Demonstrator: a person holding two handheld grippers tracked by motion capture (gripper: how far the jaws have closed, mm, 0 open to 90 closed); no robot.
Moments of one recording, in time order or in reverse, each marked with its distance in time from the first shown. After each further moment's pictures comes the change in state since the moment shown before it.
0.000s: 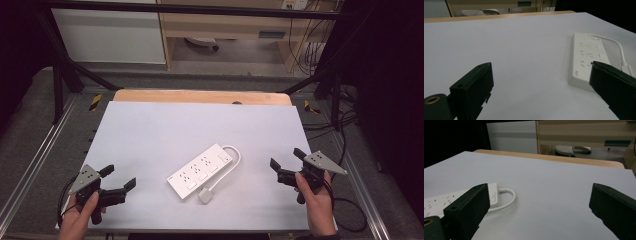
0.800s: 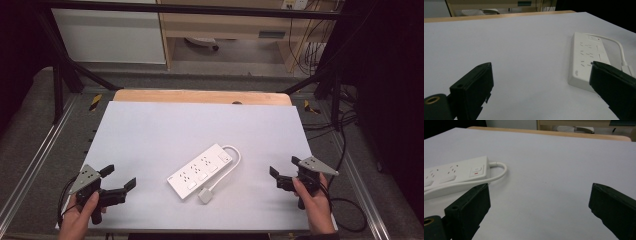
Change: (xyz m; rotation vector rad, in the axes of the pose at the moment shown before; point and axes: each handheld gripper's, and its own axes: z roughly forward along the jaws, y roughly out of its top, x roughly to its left) left arm 0.000 0.000 0.000 0.000 0.001 0.000; right arm -0.015 -0.033 0.014 0.134 0.003 -0.008
